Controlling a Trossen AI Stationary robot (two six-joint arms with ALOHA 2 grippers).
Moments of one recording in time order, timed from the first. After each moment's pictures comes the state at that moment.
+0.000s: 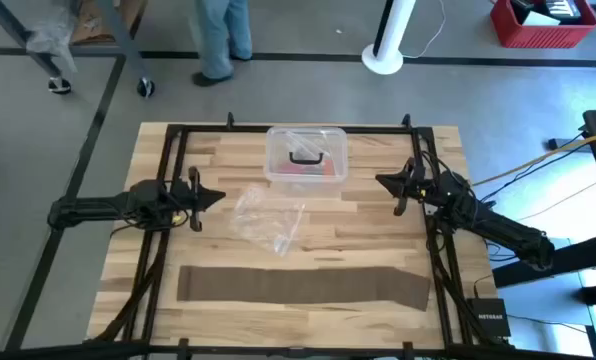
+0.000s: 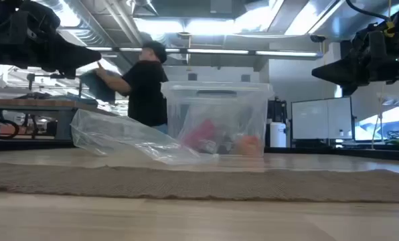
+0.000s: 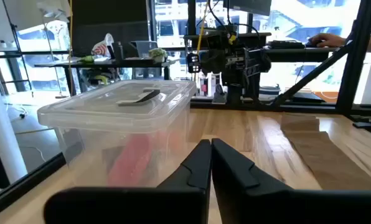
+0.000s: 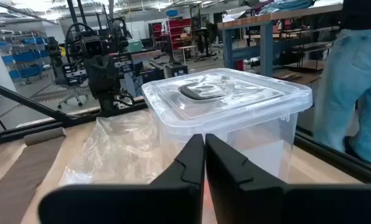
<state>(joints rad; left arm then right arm) 0.05 0.01 0.01 0.03 -0.15 0.03 -0.48 0.04 0.01 0.05 -0.17 0.13</state>
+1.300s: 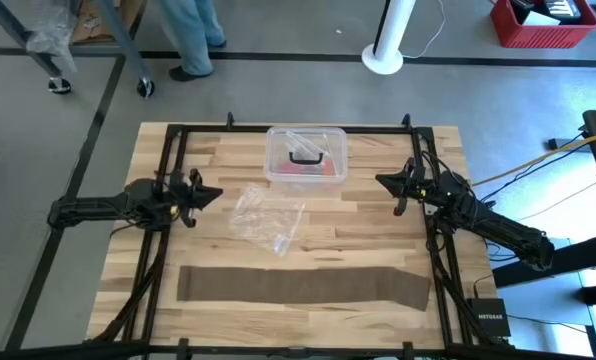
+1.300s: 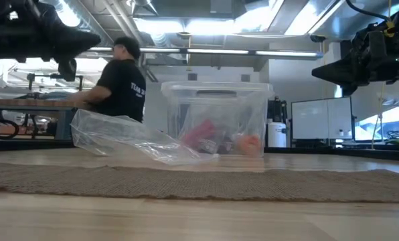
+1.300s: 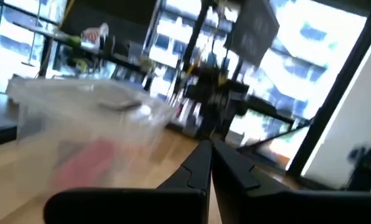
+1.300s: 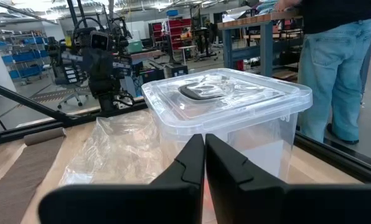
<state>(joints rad) 0.05 0.01 0.01 0.17 -0.15 -0.36 -0.48 0.04 0.01 0.05 -0.17 0.13</state>
